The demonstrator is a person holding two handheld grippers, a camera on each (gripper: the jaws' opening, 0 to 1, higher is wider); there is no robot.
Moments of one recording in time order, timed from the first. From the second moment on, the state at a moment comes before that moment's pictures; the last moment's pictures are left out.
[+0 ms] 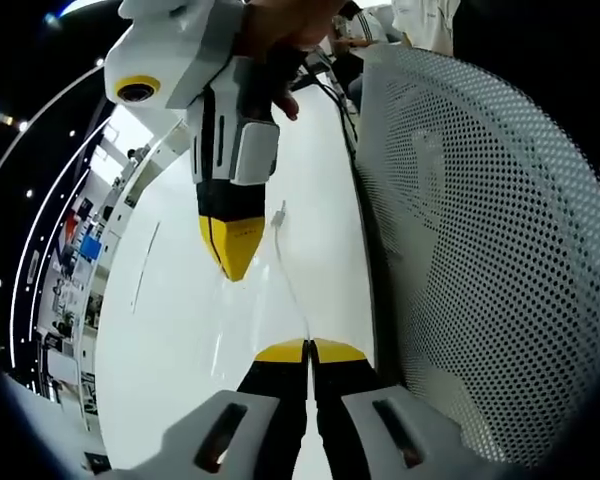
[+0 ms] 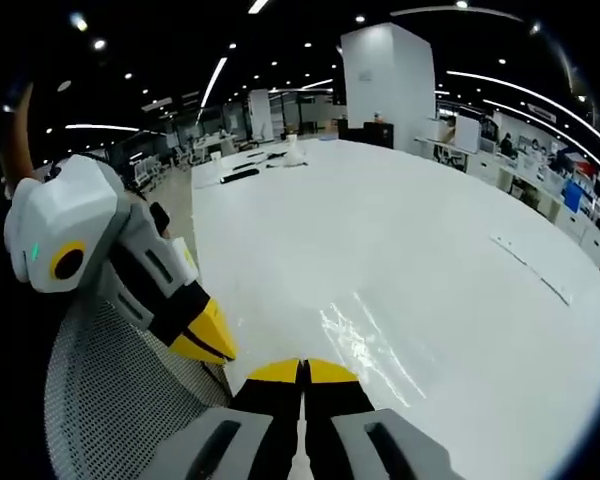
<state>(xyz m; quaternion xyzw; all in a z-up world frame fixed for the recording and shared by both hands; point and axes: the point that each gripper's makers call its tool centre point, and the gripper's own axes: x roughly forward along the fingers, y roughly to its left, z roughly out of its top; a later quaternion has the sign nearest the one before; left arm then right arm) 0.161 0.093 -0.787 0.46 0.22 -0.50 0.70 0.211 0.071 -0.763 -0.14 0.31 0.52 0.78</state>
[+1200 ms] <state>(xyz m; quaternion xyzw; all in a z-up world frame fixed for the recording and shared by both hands) 0.179 0.089 -0.788 0.34 0.26 -0.48 0.76 0.223 0.073 -0.766 -0.24 0.26 0.51 0.79</state>
